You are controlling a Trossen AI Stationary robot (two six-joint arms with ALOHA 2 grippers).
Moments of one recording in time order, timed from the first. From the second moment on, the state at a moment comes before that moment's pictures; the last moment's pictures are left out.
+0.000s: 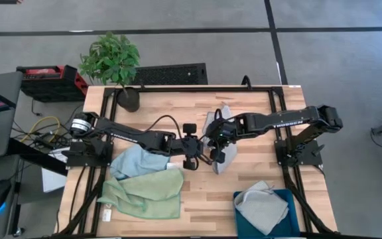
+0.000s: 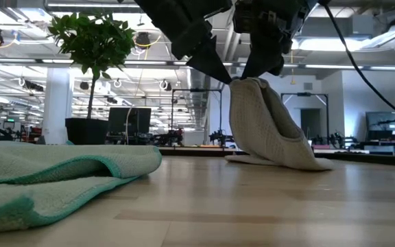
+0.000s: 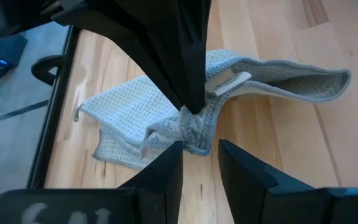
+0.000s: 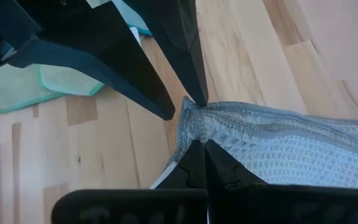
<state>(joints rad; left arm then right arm) -0.13 1.78 1.30 -0.26 -0.41 0.23 0.04 1.52 1.15 -0.60 0.00 0.24</state>
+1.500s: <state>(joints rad) -0.13 1.79 1.30 -0.33 -0.35 -0.01 0.02 1.50 1.15 -0.59 -0.01 0.29</state>
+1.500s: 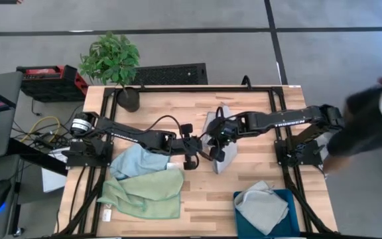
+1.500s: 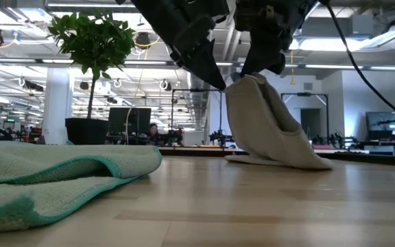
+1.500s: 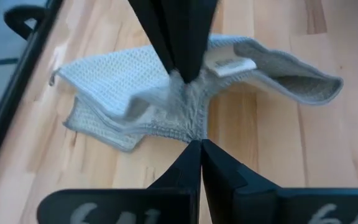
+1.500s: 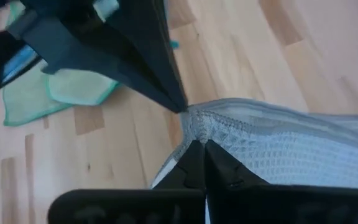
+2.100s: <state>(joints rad) -0.13 1.69 1.30 -0.45 -0.31 -0.22 0.01 1.38 1.15 -0.63 0.05 0.31</state>
